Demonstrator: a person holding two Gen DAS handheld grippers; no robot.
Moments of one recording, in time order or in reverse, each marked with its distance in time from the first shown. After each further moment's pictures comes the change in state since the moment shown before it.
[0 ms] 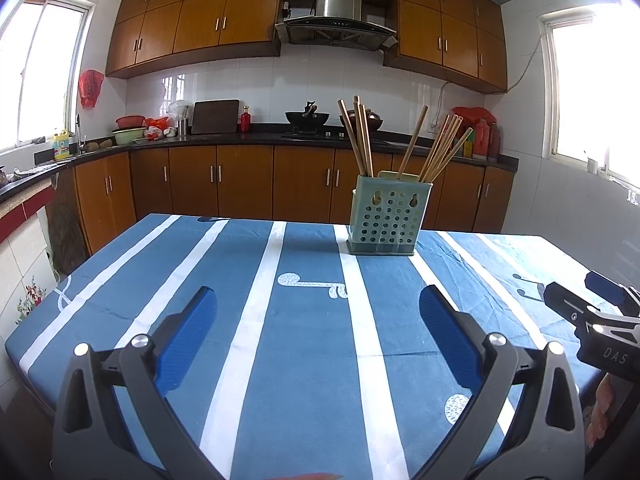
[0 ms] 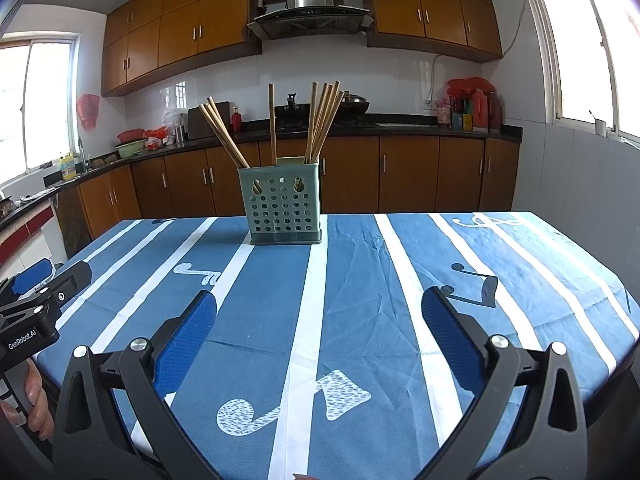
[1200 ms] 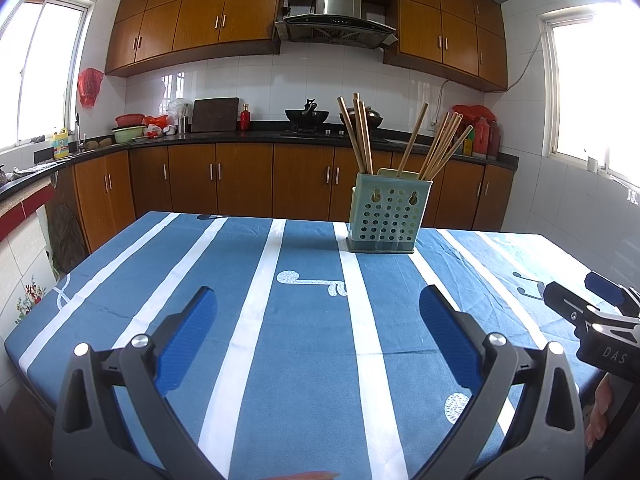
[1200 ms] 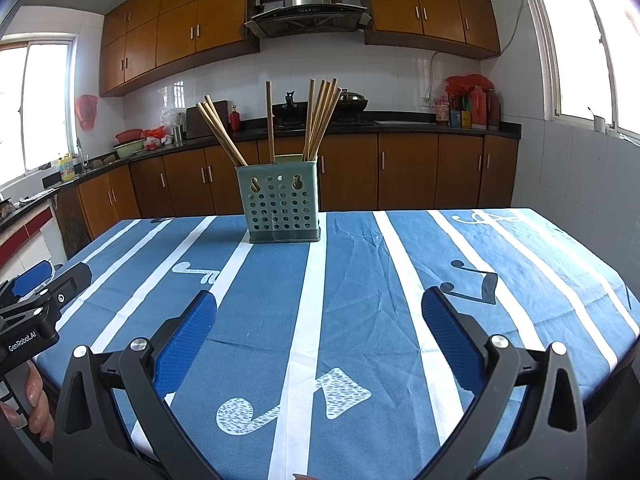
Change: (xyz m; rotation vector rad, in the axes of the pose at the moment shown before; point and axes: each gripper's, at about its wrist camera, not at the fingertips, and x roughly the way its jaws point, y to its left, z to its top) left arm 0.002 -0.001 0.000 0.002 0.005 -0.002; right arm 0.002 -0.002 -0.004 0.006 0.004 -0.002
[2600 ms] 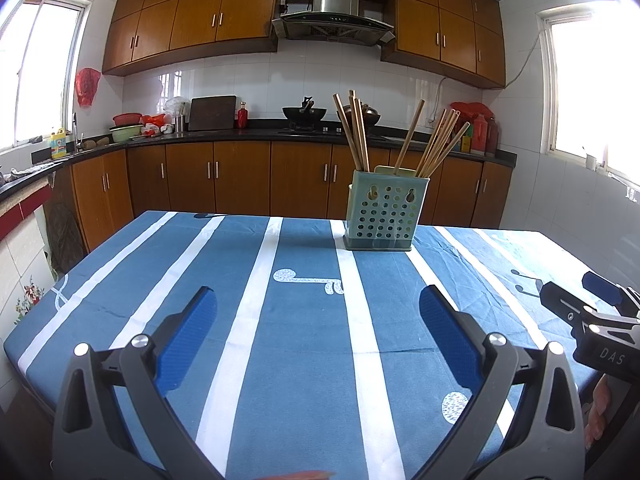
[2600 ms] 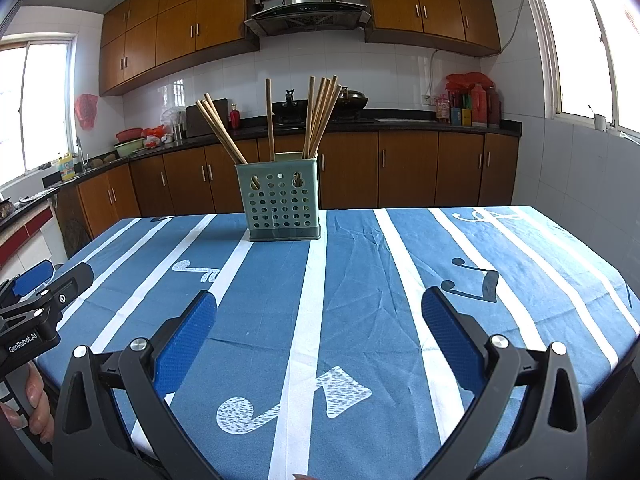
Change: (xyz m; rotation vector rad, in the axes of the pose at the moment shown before) left arm 0.003 -0.004 -0.005 0.003 0.006 -0.006; right arm 0.000 -0.001 0.000 0.003 0.007 0.000
